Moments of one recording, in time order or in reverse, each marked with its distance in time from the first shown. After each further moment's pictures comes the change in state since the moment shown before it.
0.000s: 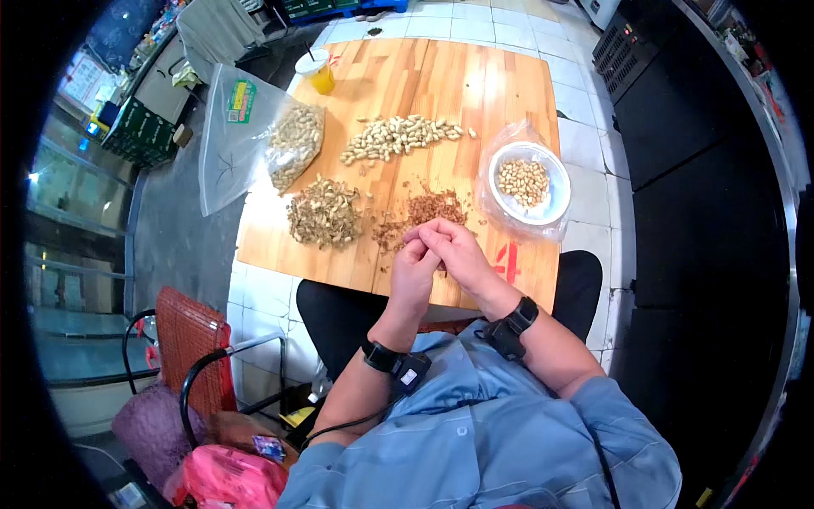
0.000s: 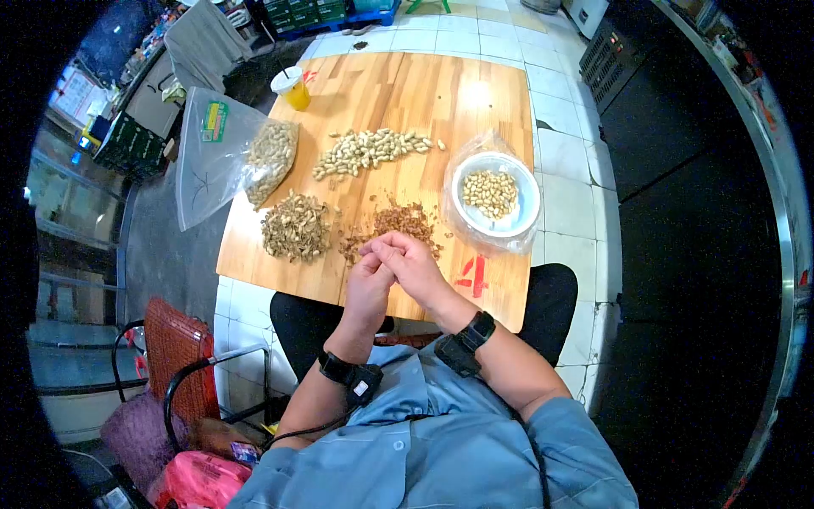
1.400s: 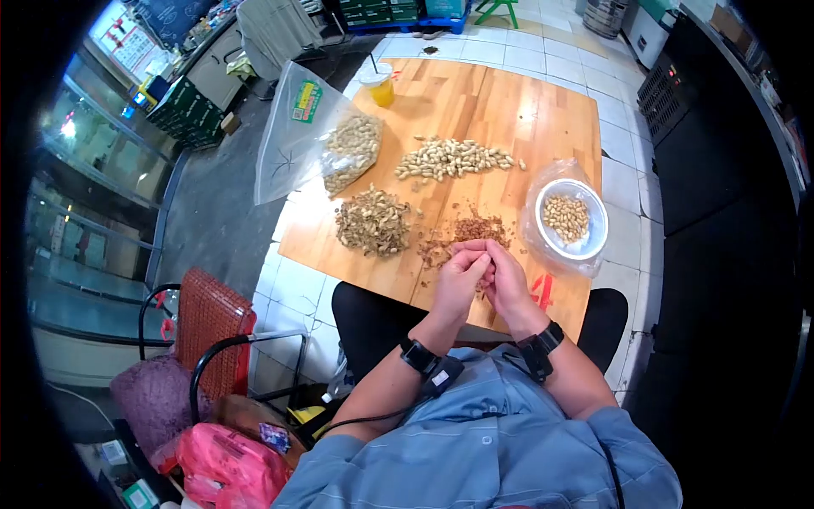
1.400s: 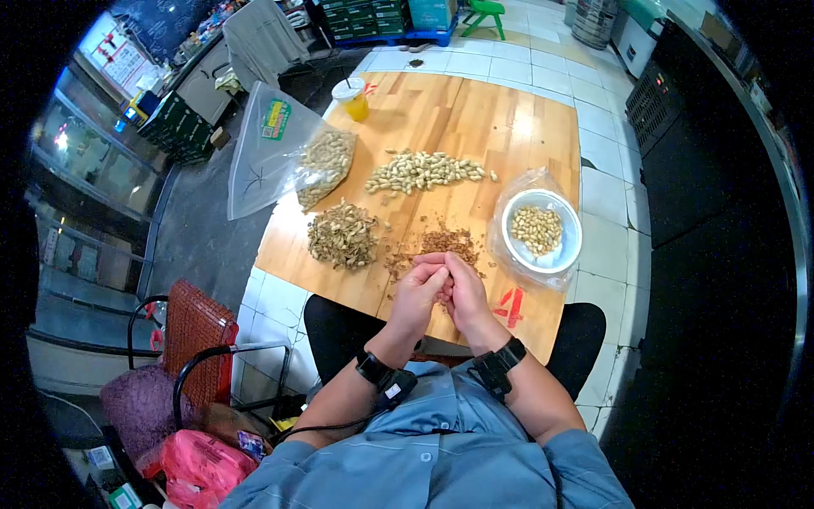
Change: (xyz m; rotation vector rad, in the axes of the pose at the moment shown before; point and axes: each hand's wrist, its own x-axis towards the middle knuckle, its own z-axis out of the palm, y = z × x) left_hand 0.012 -0.003 0.004 -0.099 0.078 -0.044; right_hand 0.005 0.016 -0.008 0.366 0.086 0.139
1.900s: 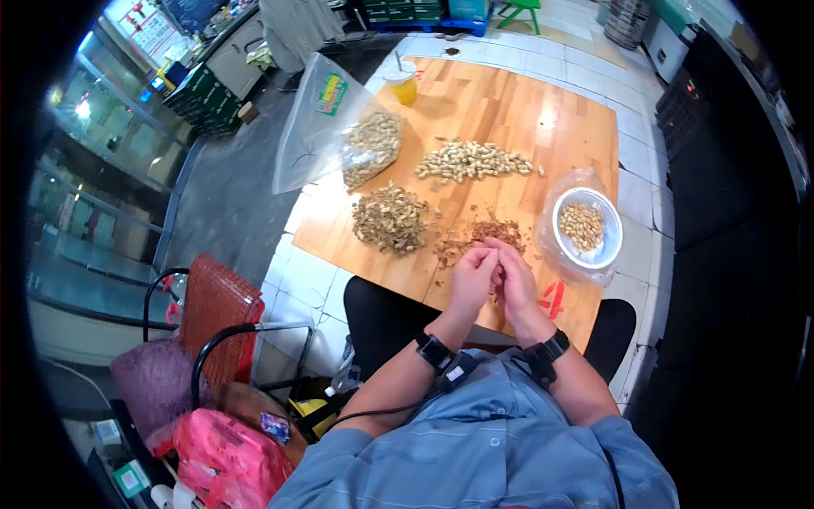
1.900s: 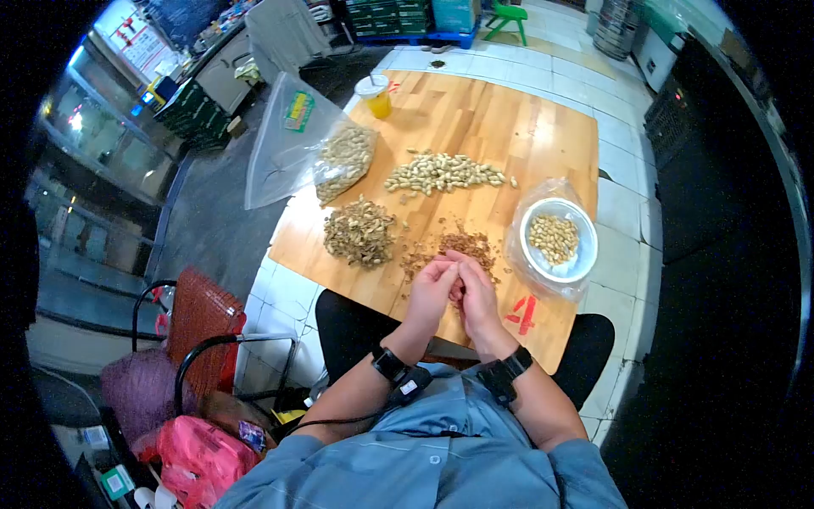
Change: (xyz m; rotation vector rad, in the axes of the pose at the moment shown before) left_hand 0.013 -0.007 -0.006 0.033 0.085 0.030; right_hand -0.002 0.009 0.008 -0.041 0.143 -0.083
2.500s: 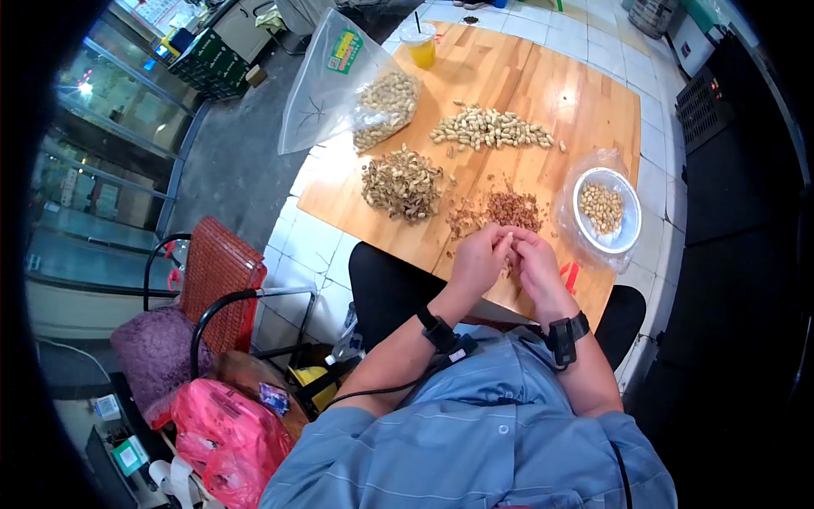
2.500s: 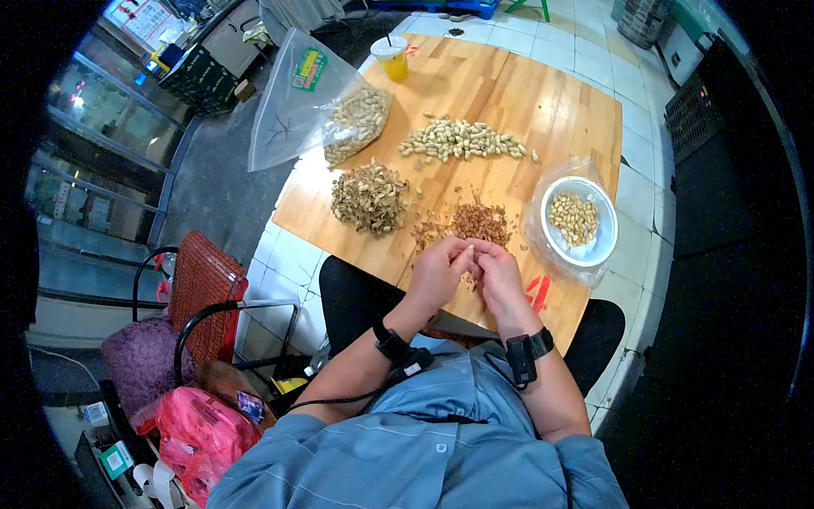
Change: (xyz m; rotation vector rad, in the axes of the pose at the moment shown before) left_hand -0.013 0.014 -0.014 0.777 0.056 0.409; right_hand 0.019 0.020 -0.041 -0.083 0.013 0.196
